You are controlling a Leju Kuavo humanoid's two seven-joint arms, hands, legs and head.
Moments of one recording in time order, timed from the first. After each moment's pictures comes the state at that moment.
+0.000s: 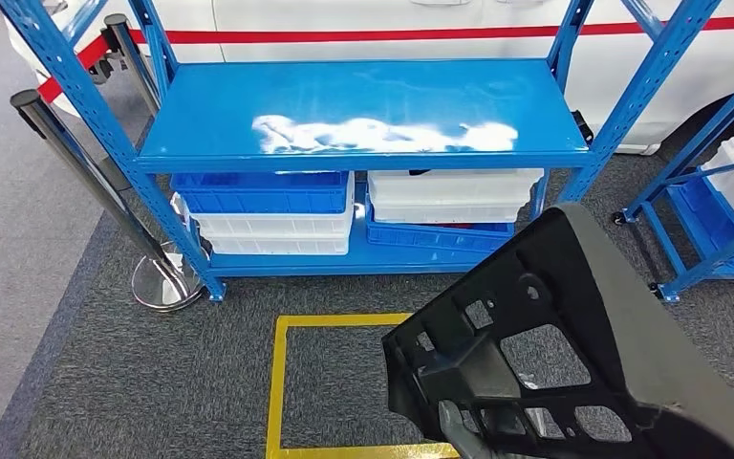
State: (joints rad) left arm -0.03 -0.16 0.78 -0.21 -0.75 0.08 -0.38; right arm 0.29 0.06 0.35 -1.92 0.03 -0.16 -0.59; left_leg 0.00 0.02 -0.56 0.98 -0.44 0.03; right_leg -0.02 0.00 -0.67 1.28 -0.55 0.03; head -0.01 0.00
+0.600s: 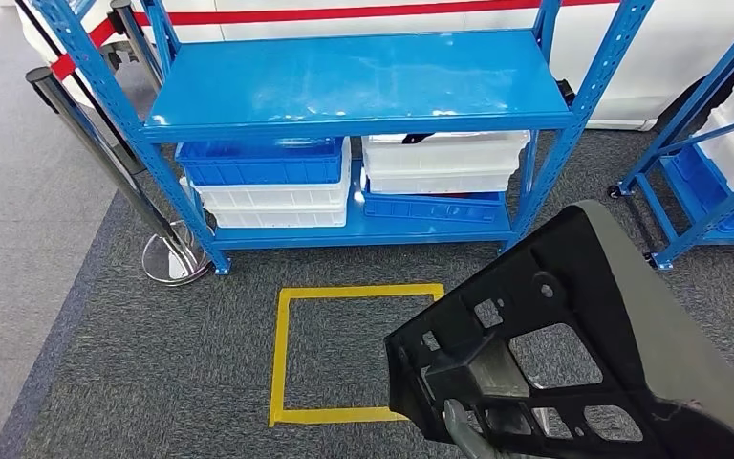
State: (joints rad) left arm -0.03 -0.16 0.78 -0.21 -0.75 0.08 -0.37; right arm 0.31 0.07 0.34 -1.92 0.04 -0.16 -0.59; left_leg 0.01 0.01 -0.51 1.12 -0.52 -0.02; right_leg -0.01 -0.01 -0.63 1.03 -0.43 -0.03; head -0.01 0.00
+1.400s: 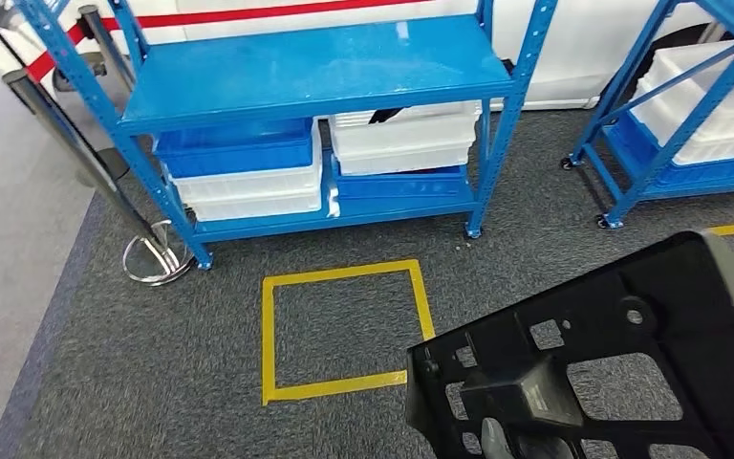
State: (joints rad) left arm -0.01 -0.16 0.78 -0.21 -0.82 0.09 -0.35; right arm 0.45 0.14 0.23 -1.99 -0.02 -0.12 -0.63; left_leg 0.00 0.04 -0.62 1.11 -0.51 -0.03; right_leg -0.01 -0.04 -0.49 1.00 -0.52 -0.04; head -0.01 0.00
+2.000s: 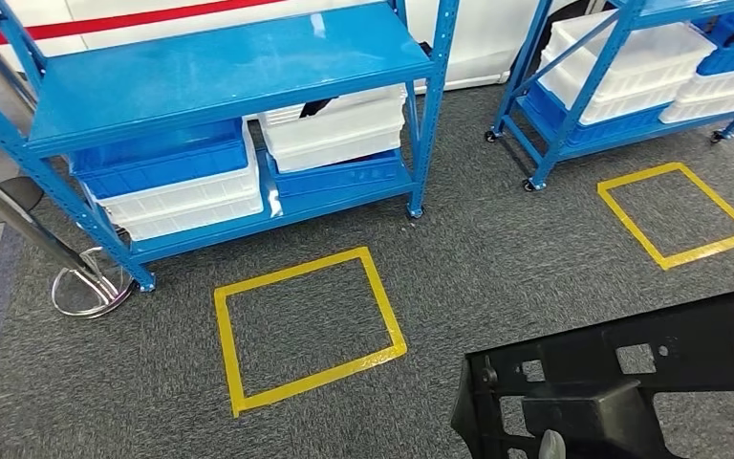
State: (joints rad) left arm 0.00 -0.16 0.78 -0.21 -0.86 0.07 -0.33; right arm 0.58 0.32 0.00 -2.07 -0.01 -0.07 -0.67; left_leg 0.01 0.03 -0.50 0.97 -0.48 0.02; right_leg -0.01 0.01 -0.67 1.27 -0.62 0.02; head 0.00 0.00
